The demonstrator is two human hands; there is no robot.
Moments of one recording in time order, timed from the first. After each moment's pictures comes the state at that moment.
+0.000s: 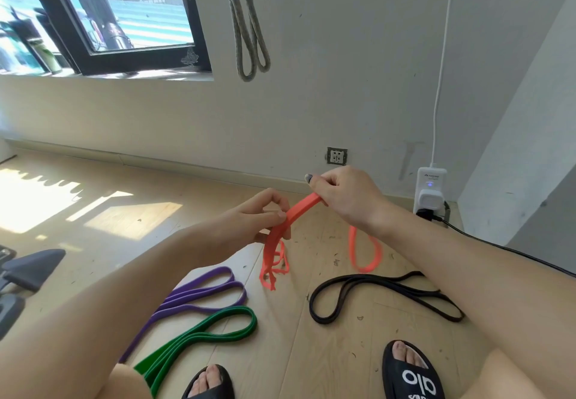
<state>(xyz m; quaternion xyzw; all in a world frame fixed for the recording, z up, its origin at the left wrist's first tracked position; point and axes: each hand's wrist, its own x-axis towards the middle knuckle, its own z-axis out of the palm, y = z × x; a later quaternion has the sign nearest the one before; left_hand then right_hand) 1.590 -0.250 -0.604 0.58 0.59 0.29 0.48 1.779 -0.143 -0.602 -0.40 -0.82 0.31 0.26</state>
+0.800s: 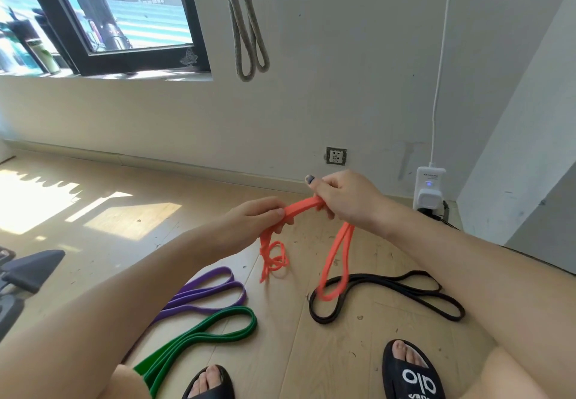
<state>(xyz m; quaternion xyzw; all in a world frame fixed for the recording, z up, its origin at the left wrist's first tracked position) 1.592 -0.248 -0.605 0.62 0.64 0.25 0.38 1.782 -0.146 -0.600 -0.41 -0.82 0.36 0.20</state>
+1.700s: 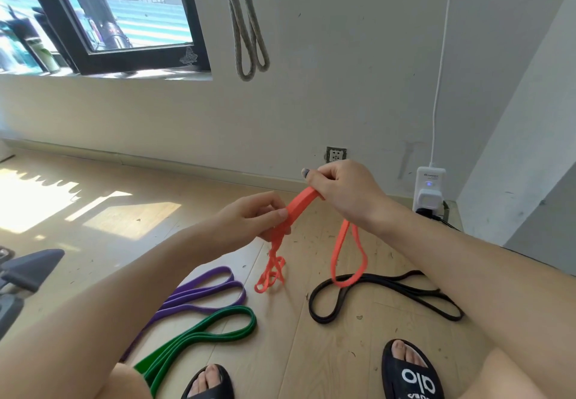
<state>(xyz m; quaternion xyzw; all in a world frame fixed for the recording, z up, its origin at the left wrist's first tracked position) 1.586 -0.248 -0.608 0.61 0.61 0.29 0.40 1.777 -0.150 -0.593 -0.39 -0.80 0.34 0.28</state>
